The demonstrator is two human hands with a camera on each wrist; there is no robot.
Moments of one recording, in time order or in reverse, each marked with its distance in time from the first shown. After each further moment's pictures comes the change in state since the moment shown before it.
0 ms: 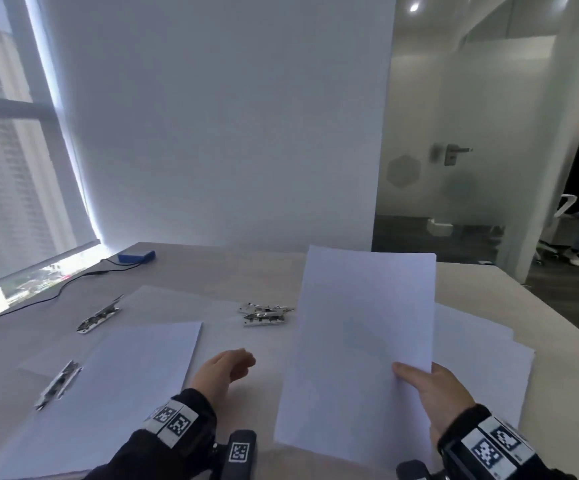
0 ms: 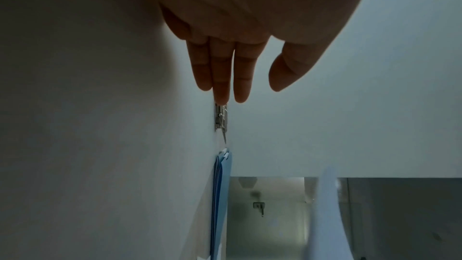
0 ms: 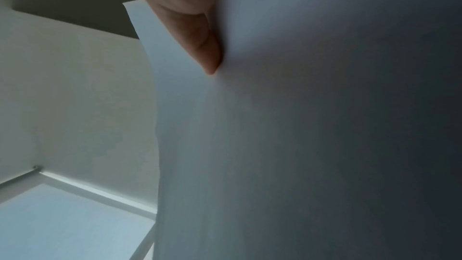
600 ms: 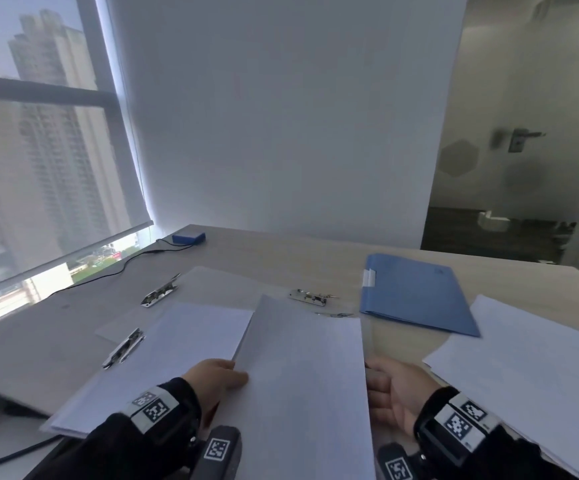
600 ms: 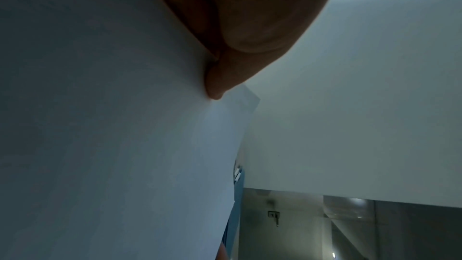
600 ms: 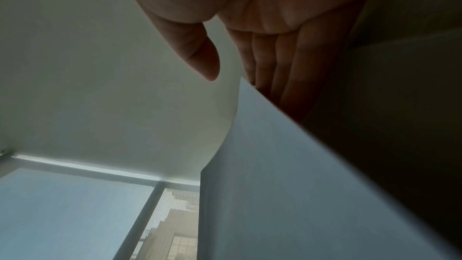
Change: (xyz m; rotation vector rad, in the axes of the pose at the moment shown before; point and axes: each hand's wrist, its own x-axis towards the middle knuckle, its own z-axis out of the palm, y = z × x) left_hand -0.016 -0.010 -0.101 0.081 0.006 -0.241; right_hand 0.003 0.024 0.113 -0.039 -0.363 0.360
